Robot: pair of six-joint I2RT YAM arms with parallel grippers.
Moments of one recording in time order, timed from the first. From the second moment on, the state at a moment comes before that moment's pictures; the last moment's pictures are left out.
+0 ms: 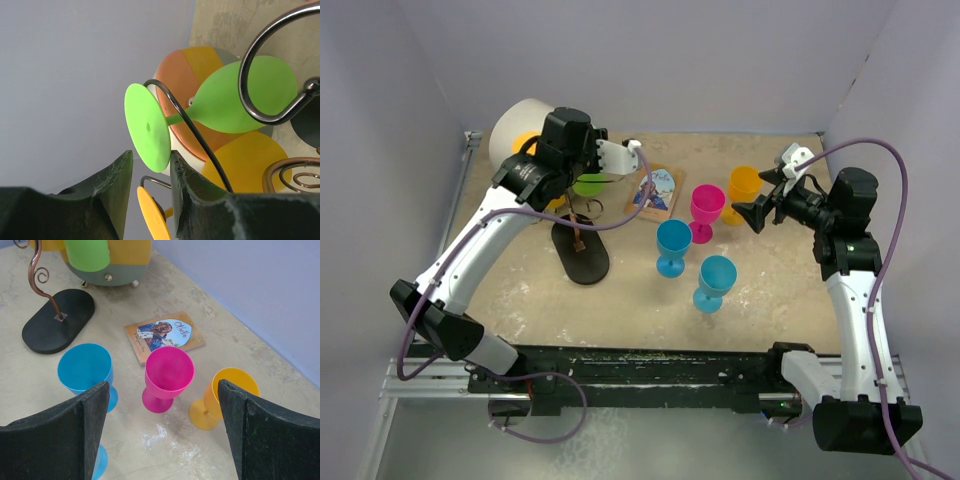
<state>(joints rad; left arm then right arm) -0.58 1.52 1.73 -0.73 -0.31 1.18 -0.08 0.96 1.07 -0.36 -0.82 -0.36</state>
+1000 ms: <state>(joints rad) -0.58 1.34 1.87 -0.98 0.08 0.85 -0.09 0.96 1.08 -0.40 -0.78 -0.42</state>
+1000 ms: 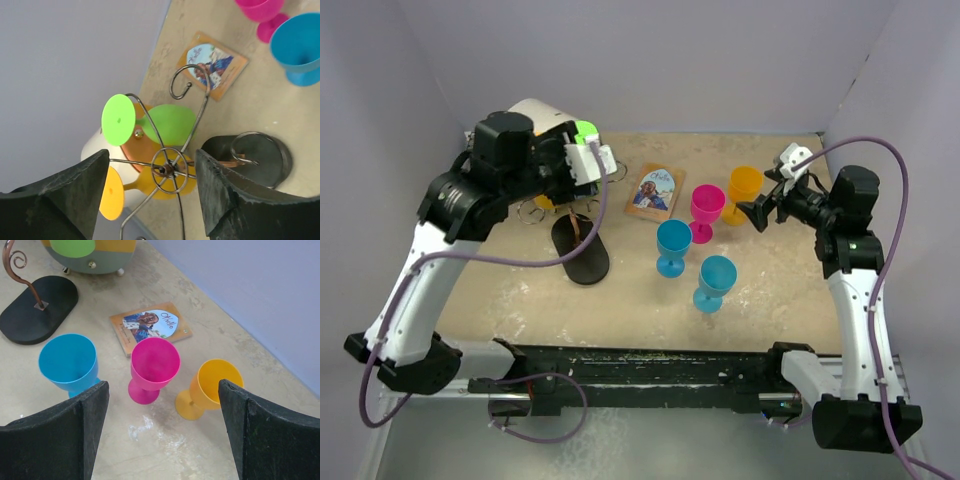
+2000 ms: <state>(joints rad) -0.36 1.05 1.66 -0.85 0.21 0.48 -0.06 1.56 1.44 -0.49 -0.20 -0.27</state>
